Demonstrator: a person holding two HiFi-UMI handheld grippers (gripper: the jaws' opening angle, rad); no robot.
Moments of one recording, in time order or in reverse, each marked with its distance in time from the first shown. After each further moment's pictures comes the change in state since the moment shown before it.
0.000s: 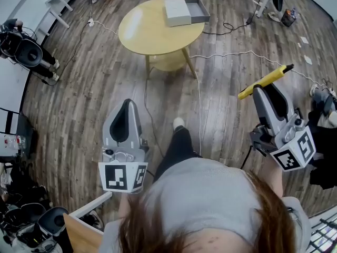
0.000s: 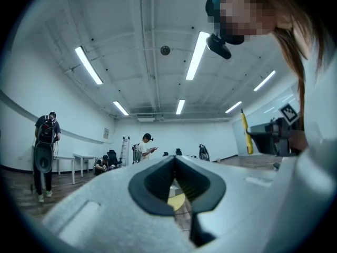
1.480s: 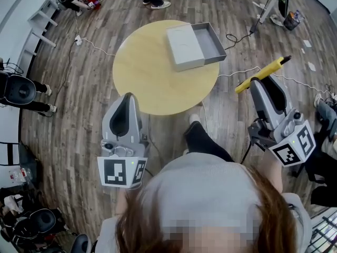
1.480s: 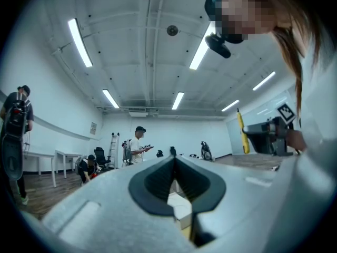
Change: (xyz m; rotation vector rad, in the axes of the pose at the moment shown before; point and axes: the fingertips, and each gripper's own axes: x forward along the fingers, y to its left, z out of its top) left arm 0.322 0.166 -0.065 -0.016 0.025 -0.120; right arm 0.290 -0.190 -0.035 0.014 0.005 -0.087
